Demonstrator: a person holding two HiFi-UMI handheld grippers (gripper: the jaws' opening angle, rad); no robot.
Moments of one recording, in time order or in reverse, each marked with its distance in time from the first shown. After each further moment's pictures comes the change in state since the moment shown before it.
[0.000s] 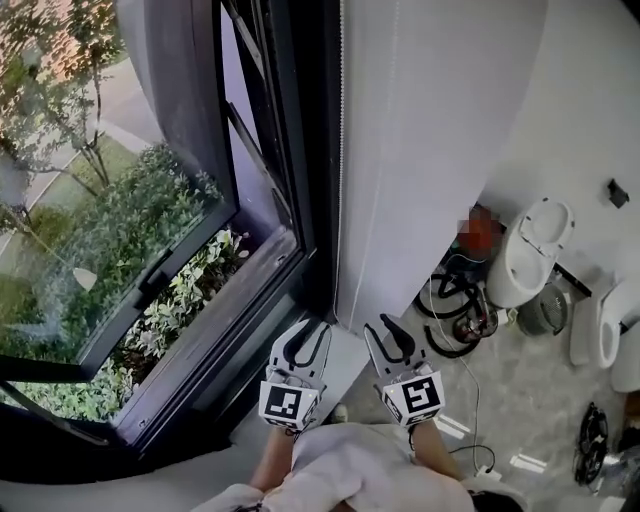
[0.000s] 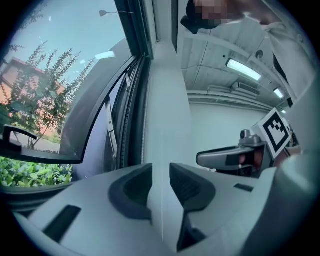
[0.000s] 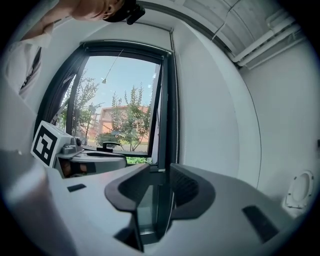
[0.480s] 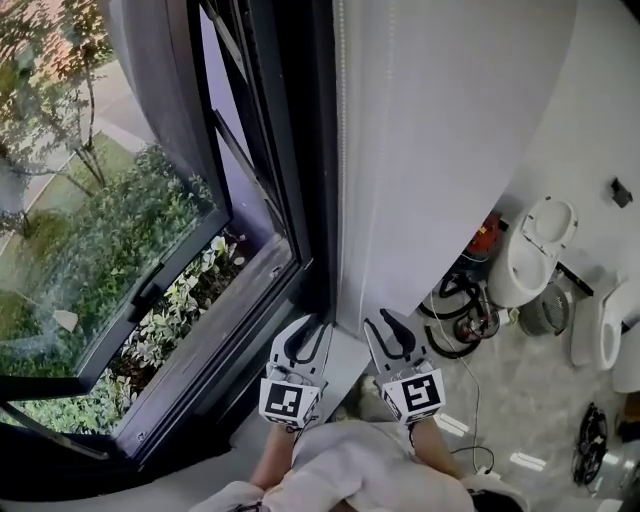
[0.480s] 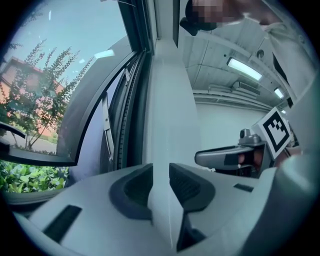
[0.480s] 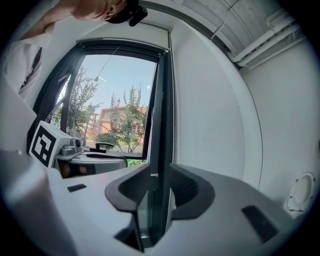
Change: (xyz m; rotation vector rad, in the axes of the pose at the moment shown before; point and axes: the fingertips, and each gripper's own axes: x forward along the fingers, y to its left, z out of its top) left arm 0.041 0.014 0.003 0.001 -0.010 -0.009; right arm 0.033 -0.027 0.006 -0.006 -0.014 -0.010
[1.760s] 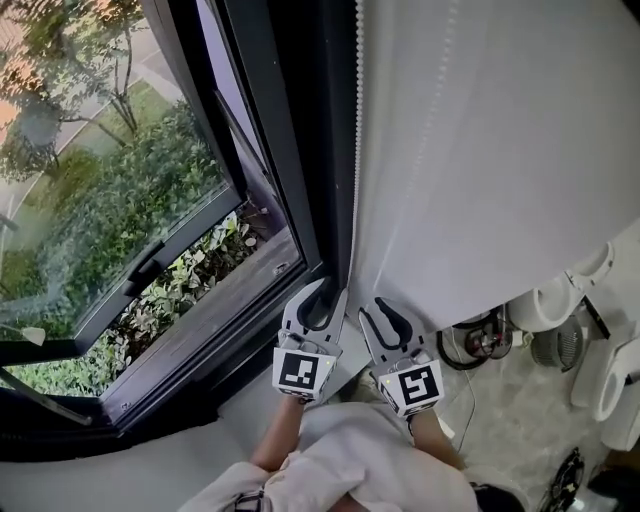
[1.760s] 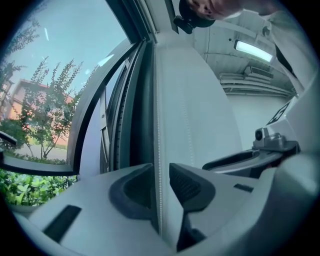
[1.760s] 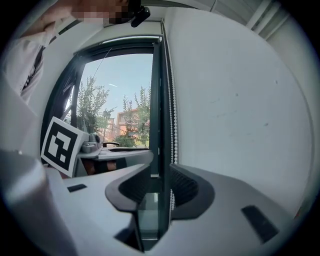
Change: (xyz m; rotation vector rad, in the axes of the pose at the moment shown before) left arm 0.093 0.035 0.006 0.058 -0.017 0.189; right arm 0.069 -0.024 -0.015 0.035 0.022 0.238
